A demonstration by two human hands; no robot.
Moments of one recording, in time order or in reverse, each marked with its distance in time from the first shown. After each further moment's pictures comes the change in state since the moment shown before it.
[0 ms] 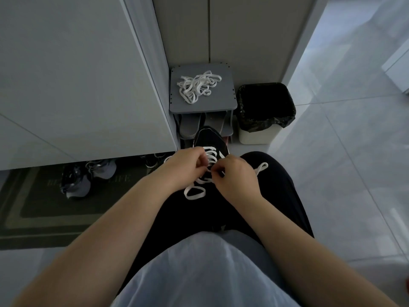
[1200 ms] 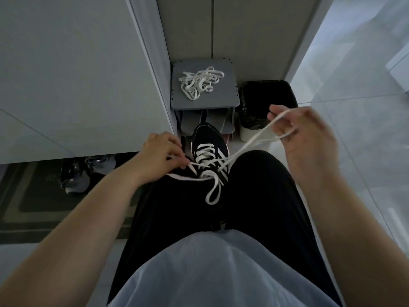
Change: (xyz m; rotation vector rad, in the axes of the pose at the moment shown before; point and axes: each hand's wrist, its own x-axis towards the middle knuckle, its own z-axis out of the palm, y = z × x) left_hand -0.008 -0.045 -0.032 0.135 0.091 0.047; right_hand 0.012 0.026 -0.096 1.341 0.249 0.152
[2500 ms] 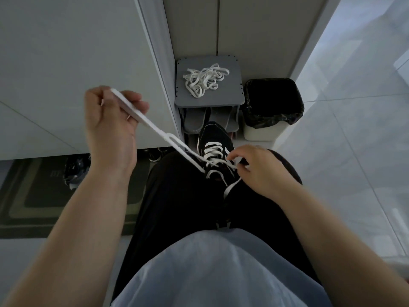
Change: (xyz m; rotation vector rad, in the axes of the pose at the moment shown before) left_hand -0.024 0.026 -0.046 -1.252 0.949 0.018; right_hand -0.010 0.049 0.019 -1.350 -0.532 -0.117
